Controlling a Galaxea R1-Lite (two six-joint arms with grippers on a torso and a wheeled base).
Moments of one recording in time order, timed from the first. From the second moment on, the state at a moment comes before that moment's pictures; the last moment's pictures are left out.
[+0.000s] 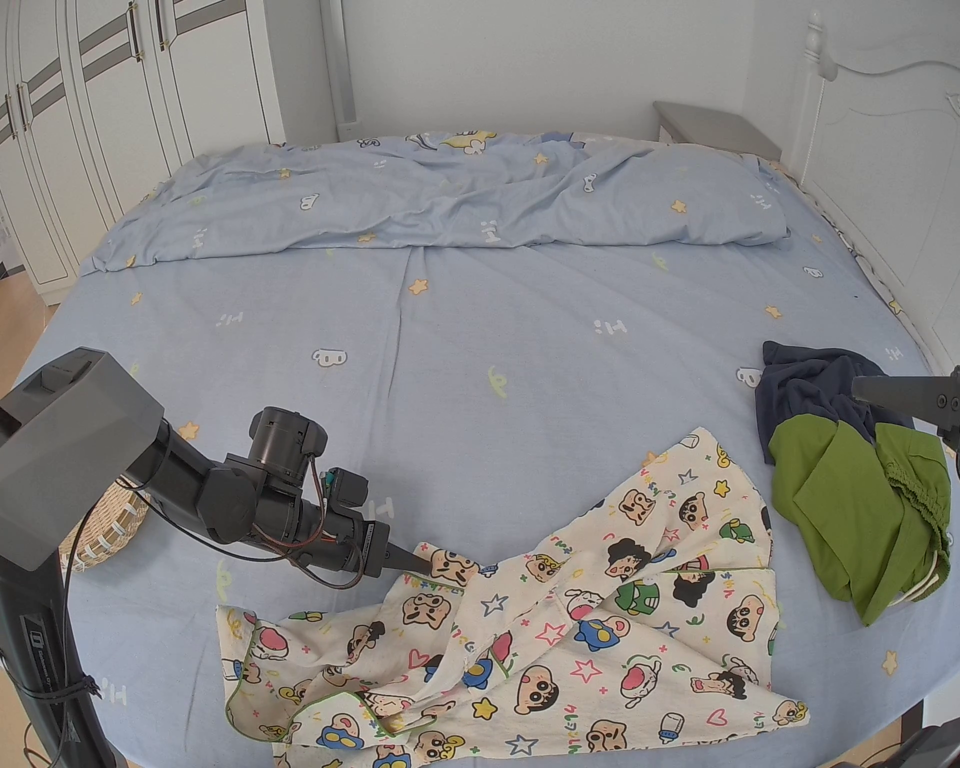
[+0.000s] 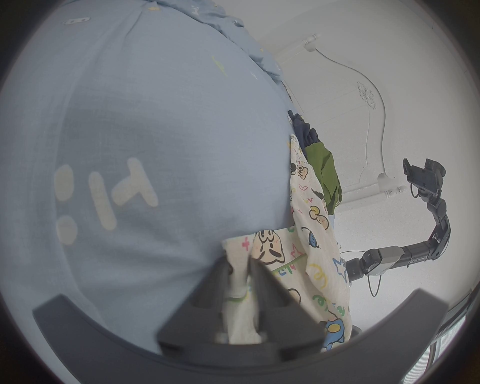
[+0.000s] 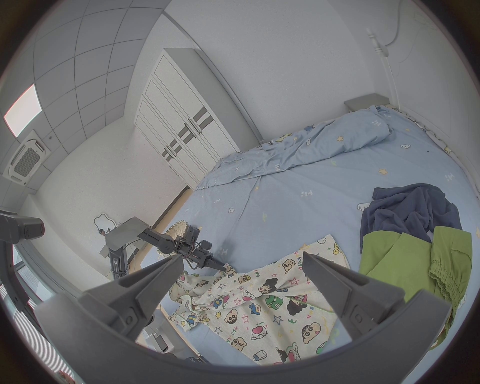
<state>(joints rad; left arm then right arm) -0.29 2.17 -1.05 -0.18 -0.74 -0.07 0.09 1.13 -0.92 0.15 0.61 0.18</state>
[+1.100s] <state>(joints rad) -0.11 2.04 -1.30 -0.21 -0.74 -0.32 0.02 1.37 -1.08 -0.05 0.61 0.13</state>
